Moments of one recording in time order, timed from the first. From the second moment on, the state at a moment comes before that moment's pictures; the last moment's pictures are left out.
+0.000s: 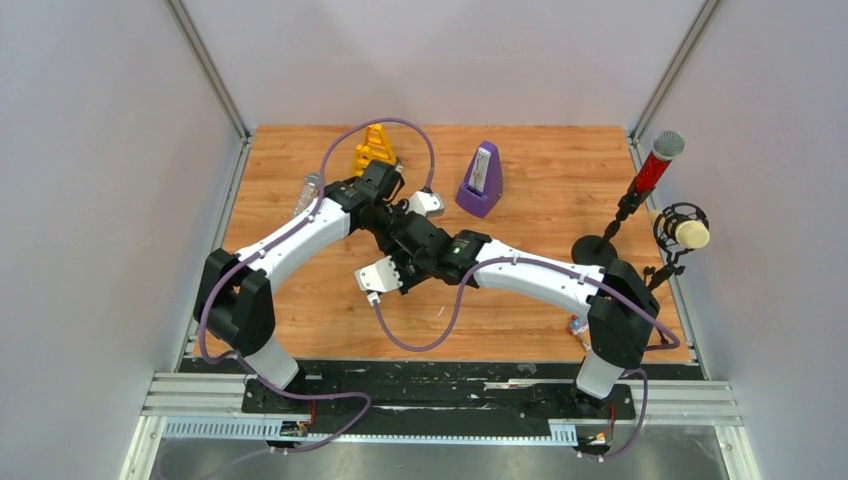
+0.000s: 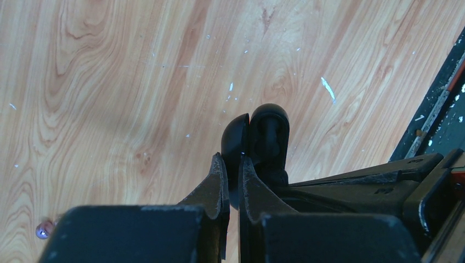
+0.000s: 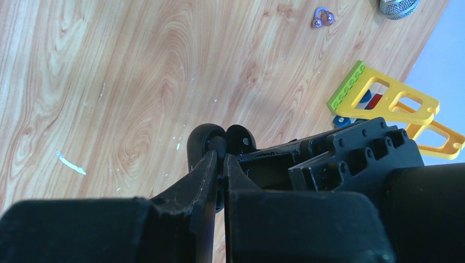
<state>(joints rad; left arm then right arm) -0.57 1.63 1.32 -0.76 0.43 0.51 1.03 1.70 1.35 -0.50 -0.07 -1.10</state>
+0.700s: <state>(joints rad) -0.57 1.59 1.29 -0.74 0.40 0.52 1.03 1.73 1.36 -0.49 -0.07 -1.10</state>
